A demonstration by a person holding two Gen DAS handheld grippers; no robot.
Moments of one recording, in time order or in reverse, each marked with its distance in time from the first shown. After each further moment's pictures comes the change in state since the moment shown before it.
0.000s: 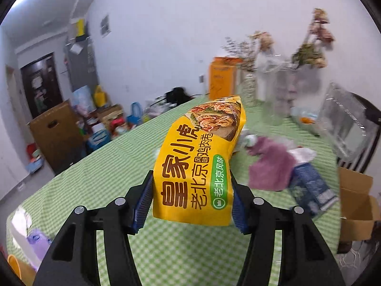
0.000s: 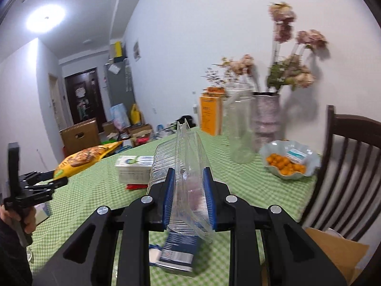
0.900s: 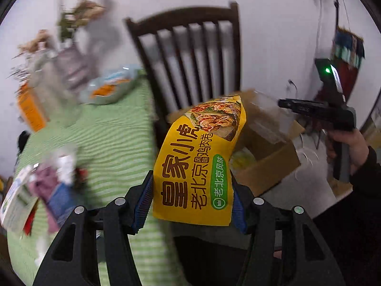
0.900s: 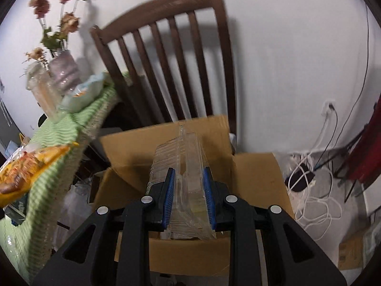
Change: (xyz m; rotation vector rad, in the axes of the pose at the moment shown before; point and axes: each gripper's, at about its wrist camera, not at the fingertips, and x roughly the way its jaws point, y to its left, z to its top) left arm 0.014 -0.377 -0.054 0.651 0.204 -0.641; right arm -0.141 -0.287 -0.208 0.535 0.230 -0.643
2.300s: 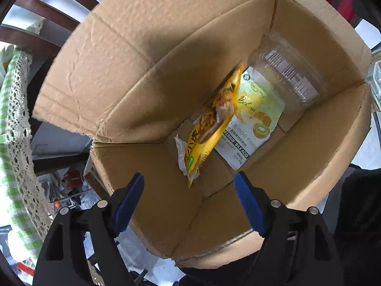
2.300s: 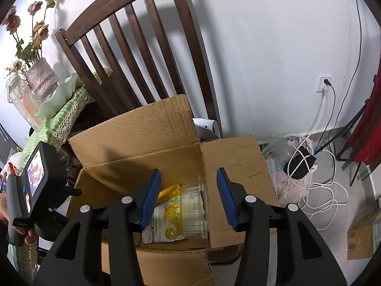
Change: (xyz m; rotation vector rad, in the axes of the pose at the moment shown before) left arm 0.279 -0.076 0.036 0.334 0.598 -0.021; right arm 0.042 -0.056 -0.008 0.088 0.033 -0.002
